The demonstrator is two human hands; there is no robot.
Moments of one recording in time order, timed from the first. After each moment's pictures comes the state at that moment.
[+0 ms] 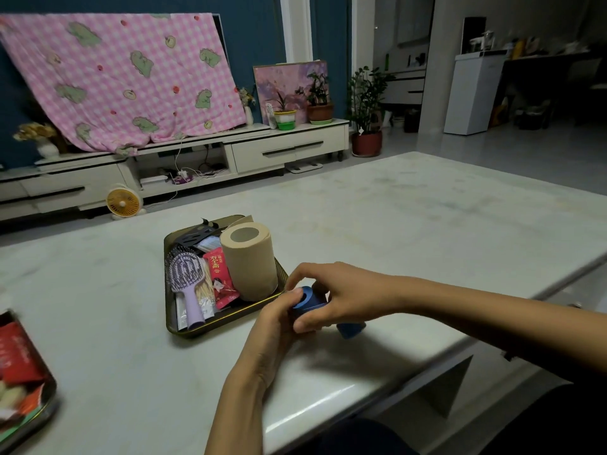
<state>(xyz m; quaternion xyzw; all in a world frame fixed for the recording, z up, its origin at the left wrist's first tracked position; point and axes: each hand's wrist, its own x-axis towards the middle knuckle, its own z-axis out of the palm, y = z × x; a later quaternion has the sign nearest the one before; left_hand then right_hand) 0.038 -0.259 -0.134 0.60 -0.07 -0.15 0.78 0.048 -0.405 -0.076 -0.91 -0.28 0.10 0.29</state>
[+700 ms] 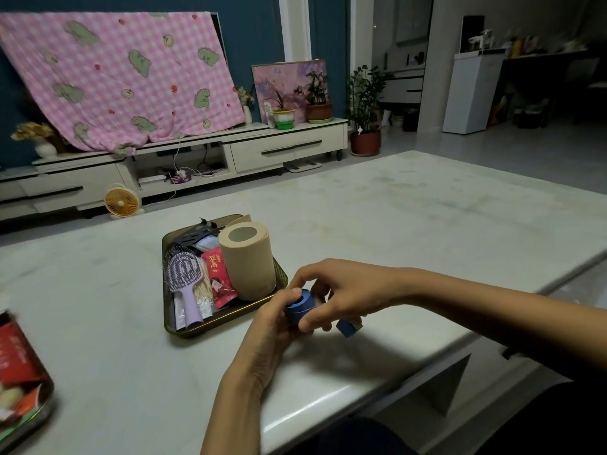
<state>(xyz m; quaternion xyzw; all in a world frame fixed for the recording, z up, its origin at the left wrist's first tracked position) 0.036 -0.256 -0.132 0.59 -0.09 -0.15 0.79 0.047 -0.408 -0.067 -0.88 -0.26 0.18 0.36</state>
